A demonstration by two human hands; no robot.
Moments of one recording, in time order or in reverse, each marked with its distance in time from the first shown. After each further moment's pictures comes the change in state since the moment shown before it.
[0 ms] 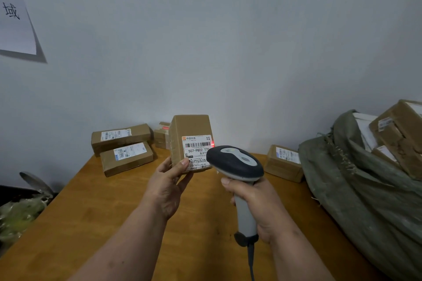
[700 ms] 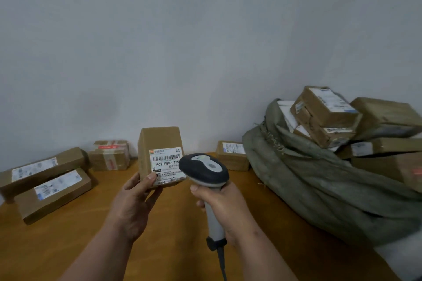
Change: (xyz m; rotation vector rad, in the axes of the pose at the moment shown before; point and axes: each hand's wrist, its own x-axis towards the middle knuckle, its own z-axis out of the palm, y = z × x) left_hand 0.008 -0.026 0.028 0.169 -0.175 -0.097; right_hand -0.012 0.008 -0.027 -0.033 0.221 0.069
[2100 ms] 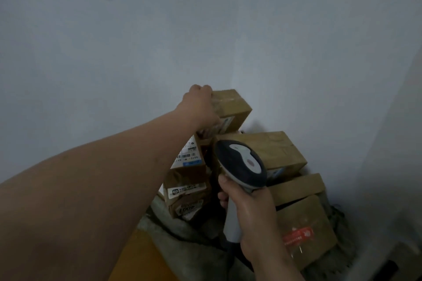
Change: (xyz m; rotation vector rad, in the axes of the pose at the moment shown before) left_hand 0.091 -0.139 0.591 1.723 -0.434 0.837; right_hand 0.068 -0.020 -0.426 0.391 0.484 -0.181
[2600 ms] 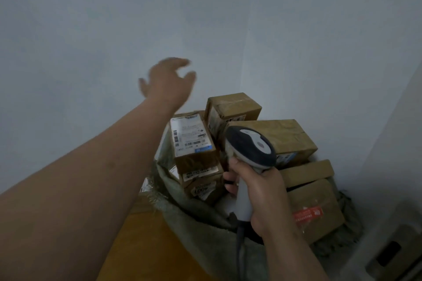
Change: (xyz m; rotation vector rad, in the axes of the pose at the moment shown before) left_hand -0.047 -0.055 -0.041 -0.350 0.455 -0.211; right_hand -0.014 -0.002 0.010 0.013 -0.033 0.004
